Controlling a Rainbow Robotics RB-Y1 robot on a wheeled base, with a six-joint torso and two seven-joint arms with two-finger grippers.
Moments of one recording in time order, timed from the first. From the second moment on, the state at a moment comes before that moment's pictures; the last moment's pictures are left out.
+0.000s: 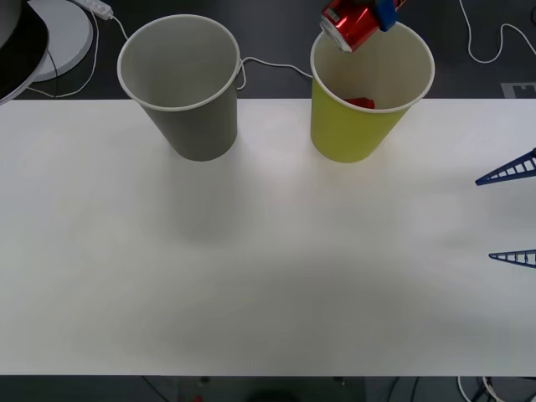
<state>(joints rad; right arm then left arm) -0.08 -1.05 -0.29 -1.62 1.25 -1.56 0.02 -1.91 0.41 -1.11 -0.81 -1.48 -1.17 1.35</state>
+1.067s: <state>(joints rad) -0.08 -1.05 -0.29 -1.62 1.25 -1.56 0.02 -1.95 0.14 -1.15 -0.40 -1.48 -0.97 1.28</state>
